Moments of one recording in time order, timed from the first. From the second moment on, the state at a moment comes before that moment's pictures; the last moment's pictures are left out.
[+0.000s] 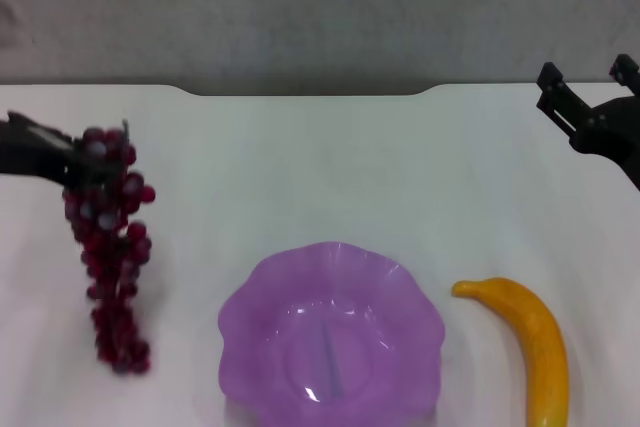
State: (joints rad) left arm -0.40 -2.02 -1.94 -1.58 2.55 -1.32 0.69; right arm -0.11 2.01 -1.96 -1.45 0.34 -0.29 0.02
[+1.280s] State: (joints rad) left arm -0.43 -2.03 -2.15 -1.95 1.95 -1.73 0.69; right arm -0.11 2.01 -1.96 -1.45 0.34 -0.30 0.02
